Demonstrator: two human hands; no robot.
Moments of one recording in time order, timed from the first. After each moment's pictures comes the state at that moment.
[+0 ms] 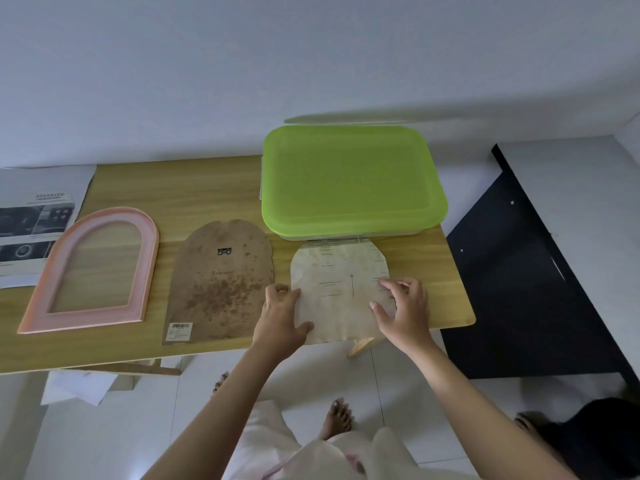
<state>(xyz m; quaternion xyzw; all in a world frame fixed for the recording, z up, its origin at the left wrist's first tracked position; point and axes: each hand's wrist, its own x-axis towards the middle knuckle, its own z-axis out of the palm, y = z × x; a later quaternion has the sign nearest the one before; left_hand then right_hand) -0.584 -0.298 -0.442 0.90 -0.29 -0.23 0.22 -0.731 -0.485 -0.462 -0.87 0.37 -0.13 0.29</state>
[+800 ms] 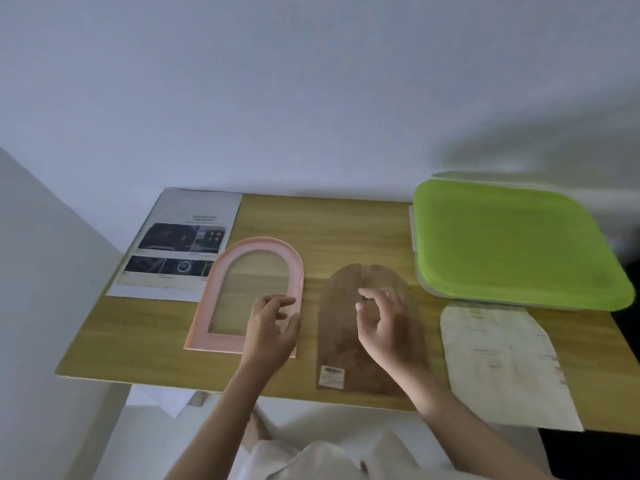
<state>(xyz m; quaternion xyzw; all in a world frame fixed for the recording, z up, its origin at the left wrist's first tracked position) -0.409 -0.114 -0.401 0.88 -0.16 -0.10 0.44 -0.502 -0.295 -0.412 -0.88 0.22 -0.27 0.31</state>
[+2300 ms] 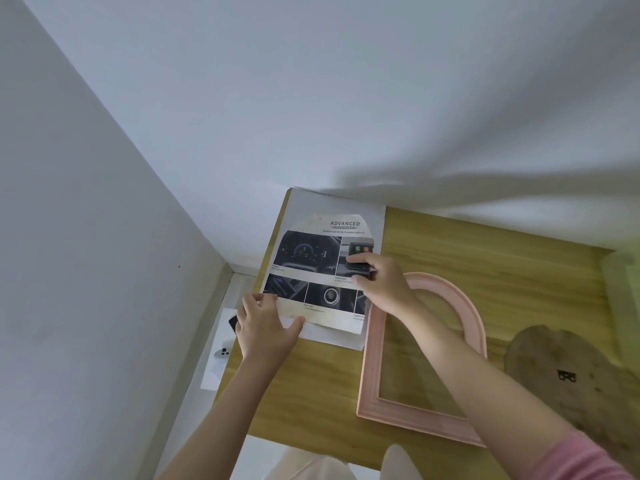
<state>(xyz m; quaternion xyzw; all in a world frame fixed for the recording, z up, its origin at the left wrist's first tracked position) -0.170 0.107 -0.439 0.97 -0.01 -0.11 0.21 -0.178 -0.118 -0.416 -0.82 0.16 0.04 0.54</state>
